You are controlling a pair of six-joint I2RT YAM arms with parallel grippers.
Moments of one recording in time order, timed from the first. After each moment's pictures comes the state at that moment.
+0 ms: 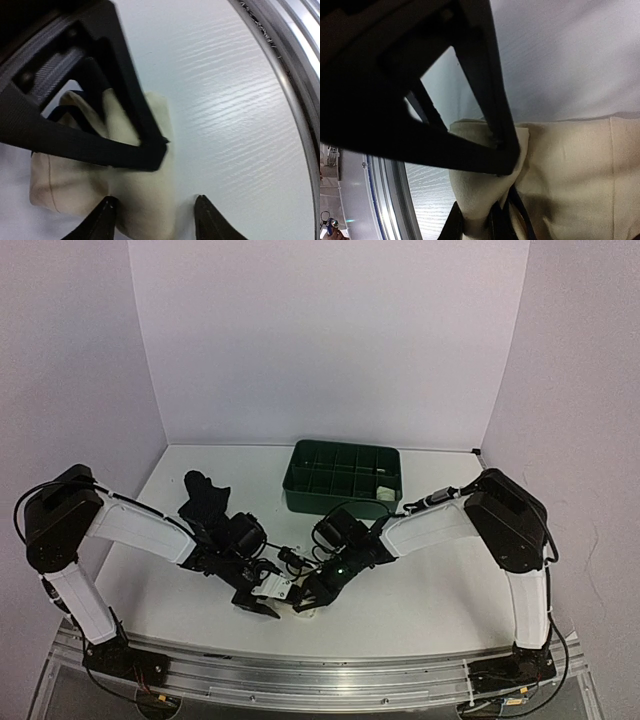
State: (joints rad) left arm -0.90 1.70 0.79 -0.15 0.42 1.00; right arm 0.96 2.13 1.27 -0.20 -0.70 0.10
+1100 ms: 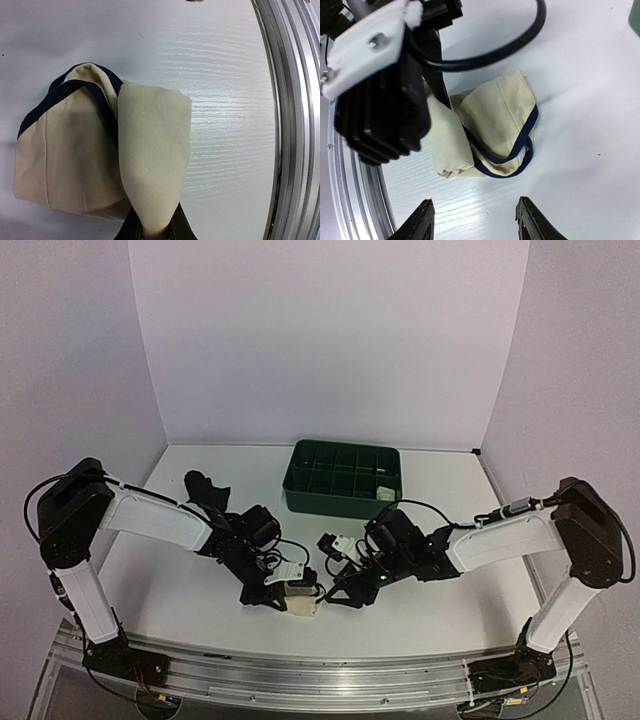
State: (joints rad) left arm -0.92 1.77 0.96 -0.38 0.42 0.64; right arm 0.95 1.70 0.86 0.01 -0.36 0.01
